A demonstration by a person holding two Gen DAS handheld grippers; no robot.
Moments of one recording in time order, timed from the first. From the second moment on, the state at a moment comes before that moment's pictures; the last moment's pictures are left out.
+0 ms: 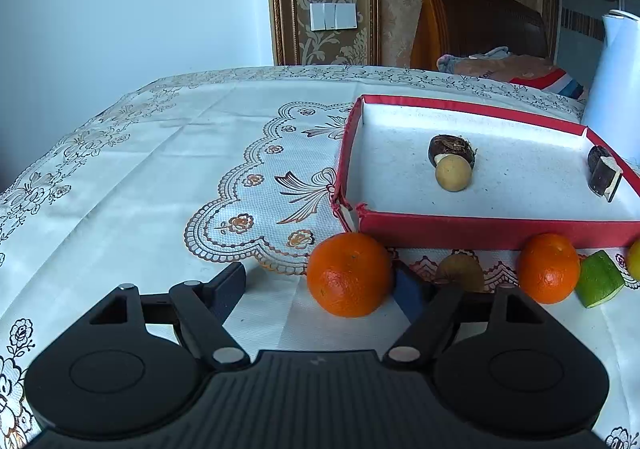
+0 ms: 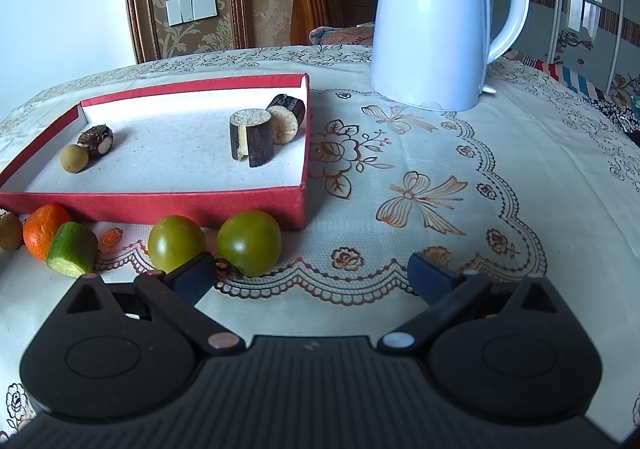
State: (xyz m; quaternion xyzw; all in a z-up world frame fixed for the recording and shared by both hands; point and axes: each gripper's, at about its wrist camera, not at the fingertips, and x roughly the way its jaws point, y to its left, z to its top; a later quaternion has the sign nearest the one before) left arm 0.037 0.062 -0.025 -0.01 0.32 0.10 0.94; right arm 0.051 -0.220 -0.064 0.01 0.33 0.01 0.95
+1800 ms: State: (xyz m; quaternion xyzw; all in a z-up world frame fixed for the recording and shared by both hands) left arm 0.031 0.055 -0.021 0.00 0.30 0.07 0.95; right arm 0.040 -0.210 -0.058 -0.01 0.29 0.06 0.95
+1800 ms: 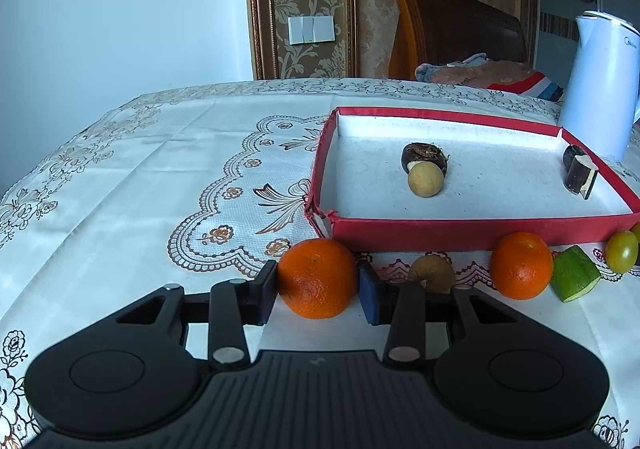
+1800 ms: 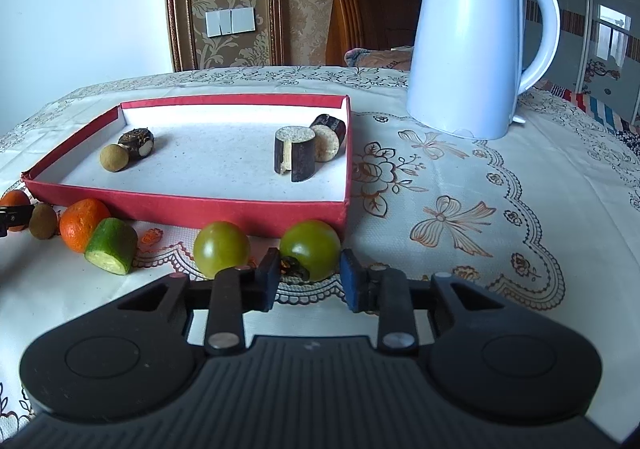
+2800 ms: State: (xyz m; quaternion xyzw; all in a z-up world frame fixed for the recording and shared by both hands) left arm 0.002 0.048 0.008 -0.01 0.19 0.05 0.98; right arm 0.019 -0.221 -0.040 0.01 0.22 0.04 0.97
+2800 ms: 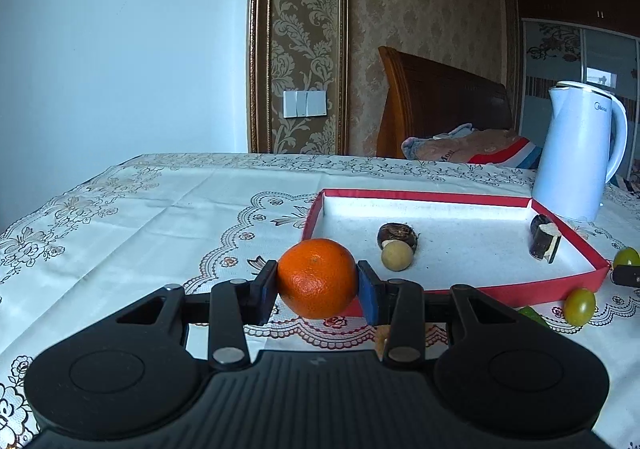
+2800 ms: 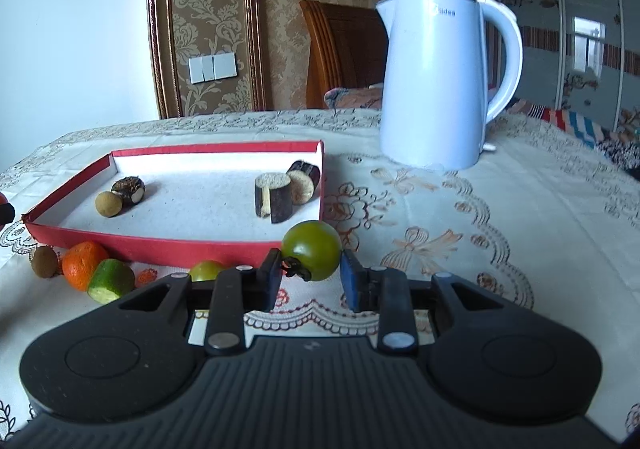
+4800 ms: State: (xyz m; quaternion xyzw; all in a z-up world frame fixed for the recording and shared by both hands) left arm 0.121 -0.003 -0.018 0.01 0.28 0.07 0.96; right arm 0.142 -0.171 -0.054 -0.03 0.28 0.02 0.96
